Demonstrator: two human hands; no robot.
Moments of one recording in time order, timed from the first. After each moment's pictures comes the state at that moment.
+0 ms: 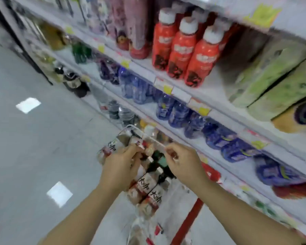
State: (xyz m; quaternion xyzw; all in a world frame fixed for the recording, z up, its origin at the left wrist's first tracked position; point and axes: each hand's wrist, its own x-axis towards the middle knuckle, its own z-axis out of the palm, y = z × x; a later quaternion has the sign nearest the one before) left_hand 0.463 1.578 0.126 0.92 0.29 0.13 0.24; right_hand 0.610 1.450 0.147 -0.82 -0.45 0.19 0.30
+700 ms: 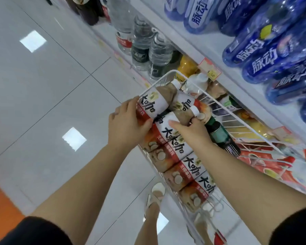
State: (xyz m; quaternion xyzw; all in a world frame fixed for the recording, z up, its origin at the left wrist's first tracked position) left_hand 0.409 1.699 -0.097 0.83 0.48 0.02 0.28; right_hand 0.552 1.591 -0.102 -0.86 -0.08 0.44 0.26
